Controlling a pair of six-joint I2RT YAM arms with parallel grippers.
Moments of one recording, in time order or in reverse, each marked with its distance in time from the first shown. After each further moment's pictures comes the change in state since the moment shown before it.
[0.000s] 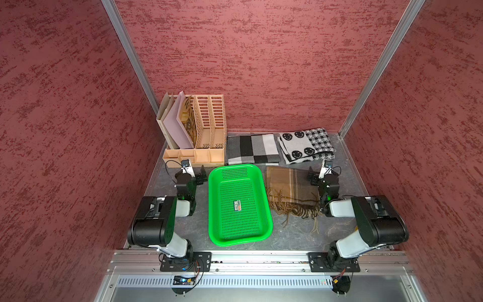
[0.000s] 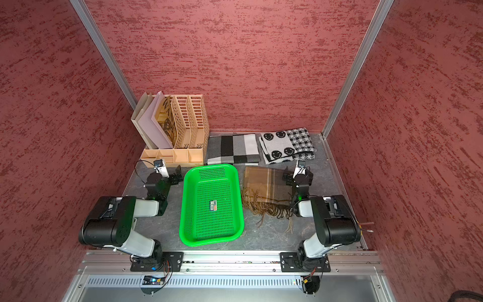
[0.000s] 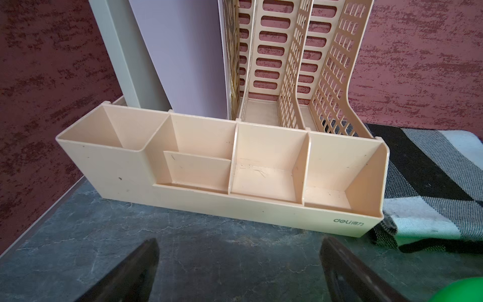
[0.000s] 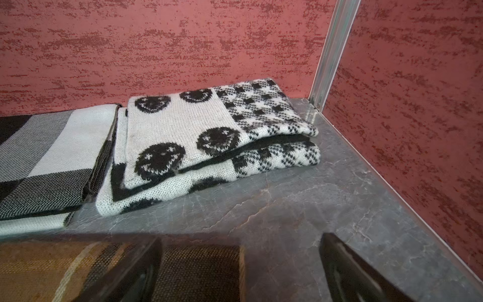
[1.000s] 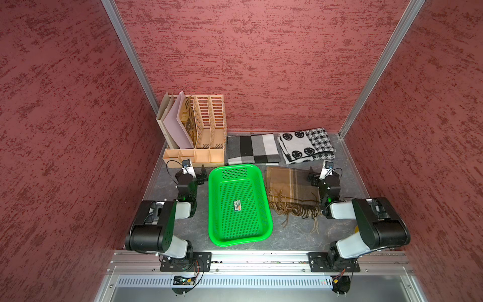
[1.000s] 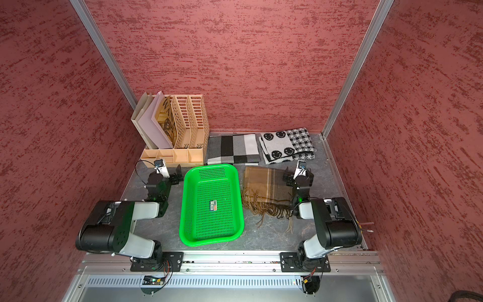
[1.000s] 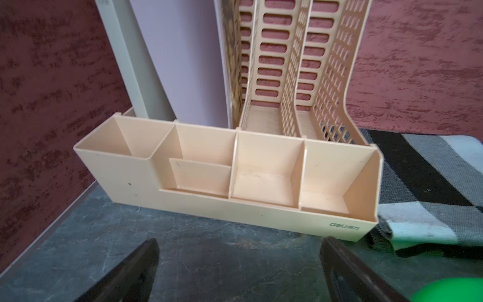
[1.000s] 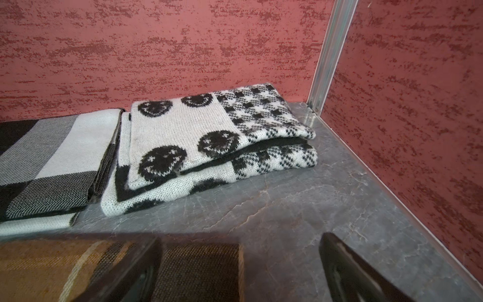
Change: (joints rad) left arm -0.077 -0.108 -0.015 -0.055 -0.091 0.030; right arm 0.006 -0.029 -0.045 0.048 0.001 -0.003
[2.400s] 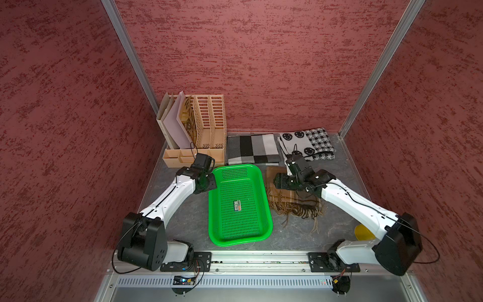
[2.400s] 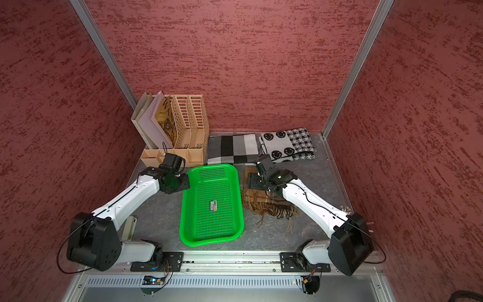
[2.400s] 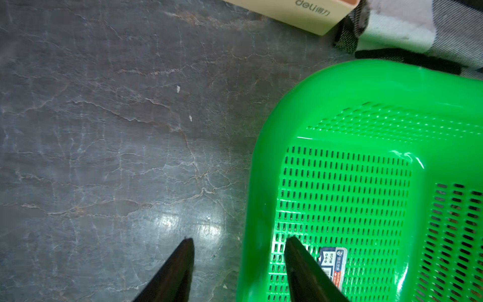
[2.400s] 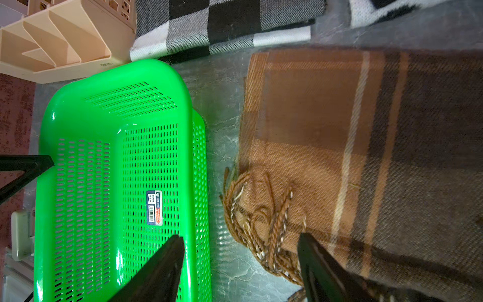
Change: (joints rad) left arm -0.185 -0.046 0.636 -1.677 0.123 -0.446; right arm 0.546 -0.176 0.759 -1.665 -0.245 0.563
